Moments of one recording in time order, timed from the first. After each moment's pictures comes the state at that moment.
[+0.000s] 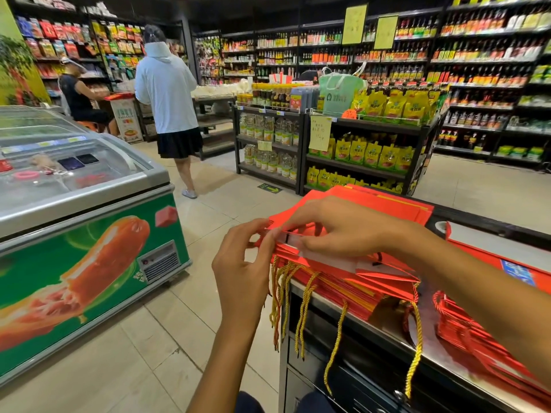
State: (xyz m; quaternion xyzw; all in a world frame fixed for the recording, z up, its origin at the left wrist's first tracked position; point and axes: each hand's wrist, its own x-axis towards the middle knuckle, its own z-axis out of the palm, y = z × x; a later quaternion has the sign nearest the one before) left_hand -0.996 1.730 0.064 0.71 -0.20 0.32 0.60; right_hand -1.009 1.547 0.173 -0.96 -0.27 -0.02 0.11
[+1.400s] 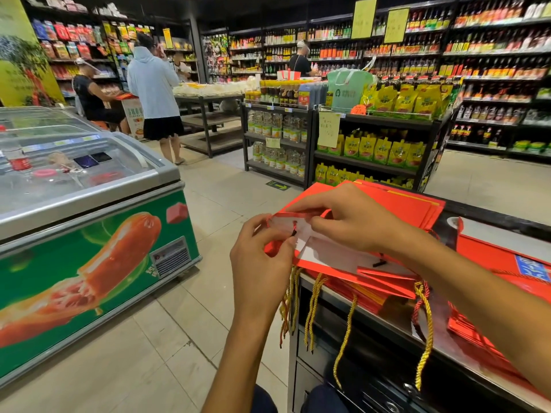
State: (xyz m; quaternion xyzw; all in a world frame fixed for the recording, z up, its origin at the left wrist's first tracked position) left_hand -1.008 1.732 0.076 0.76 -0.16 0.20 0.60; right_hand -1.015 1.555 0.162 -0.93 -0.26 -0.16 0.21
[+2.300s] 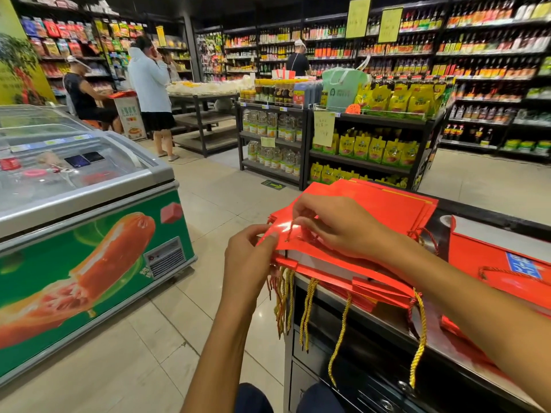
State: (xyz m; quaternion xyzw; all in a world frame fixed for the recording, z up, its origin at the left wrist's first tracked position) left_hand -0.989 1.735 0.078 0.71 -0.07 0.00 0.70; right_hand -0.996 1.538 0.126 -0.93 -0.26 -0.20 0.15
